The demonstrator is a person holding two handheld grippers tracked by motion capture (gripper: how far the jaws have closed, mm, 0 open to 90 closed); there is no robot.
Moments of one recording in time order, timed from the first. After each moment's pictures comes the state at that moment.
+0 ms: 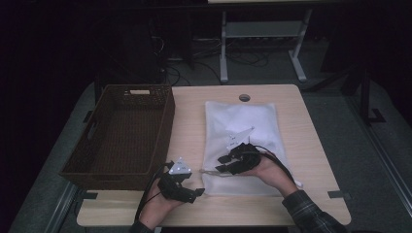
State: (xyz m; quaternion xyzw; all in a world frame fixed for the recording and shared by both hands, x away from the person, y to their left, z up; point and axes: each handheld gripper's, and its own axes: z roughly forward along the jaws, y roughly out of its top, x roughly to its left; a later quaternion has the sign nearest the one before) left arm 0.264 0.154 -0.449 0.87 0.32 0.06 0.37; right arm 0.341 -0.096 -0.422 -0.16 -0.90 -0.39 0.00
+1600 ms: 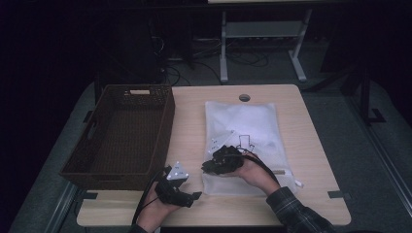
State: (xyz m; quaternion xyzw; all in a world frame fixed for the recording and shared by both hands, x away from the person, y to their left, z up) left arm 0.256 0.159 -0.455 0.87 0.33 0.07 0.36; right arm 0.343 -0.051 -0.434 -0.14 -0.91 -0.38 0.00
